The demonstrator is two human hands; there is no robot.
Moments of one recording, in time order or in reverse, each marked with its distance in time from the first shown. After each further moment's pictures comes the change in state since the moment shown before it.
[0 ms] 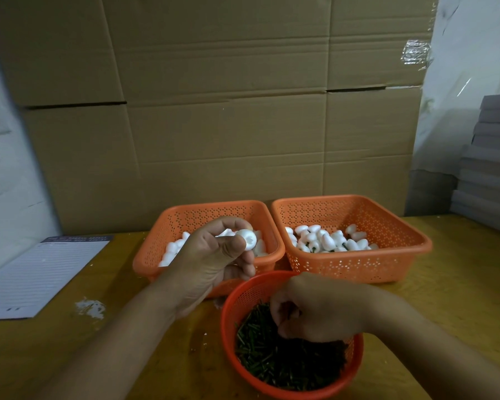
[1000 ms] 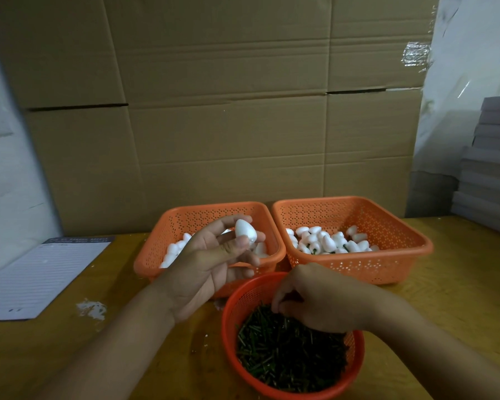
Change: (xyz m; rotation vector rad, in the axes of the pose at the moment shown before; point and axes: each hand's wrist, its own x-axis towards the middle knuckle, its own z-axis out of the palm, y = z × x) left_hand 0.000 0.000 -0.002 -0.144 0.024 -0.052; right_hand 0.000 0.002 -0.001 0.016 0.182 0.026
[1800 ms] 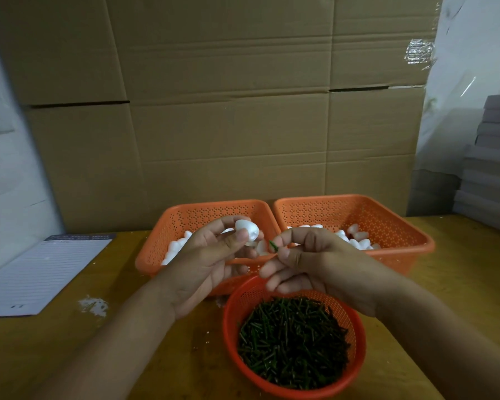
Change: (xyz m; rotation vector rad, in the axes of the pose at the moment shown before) left_hand 0.003 -0.003 -0.006 0.038 0.031 -0.025; right_hand -0.002 -0.013 -0.016 1.201 0.096 0.012
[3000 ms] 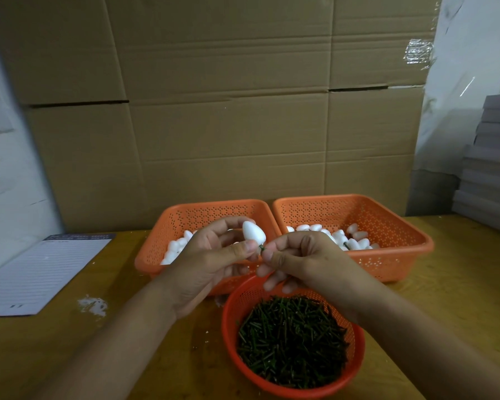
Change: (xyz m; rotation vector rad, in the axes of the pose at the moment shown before) left_hand -0.002 0.000 0.003 0.128 -0.011 0.022; right_hand 0.003 0.007 0.014 -0.213 0.193 -0.042
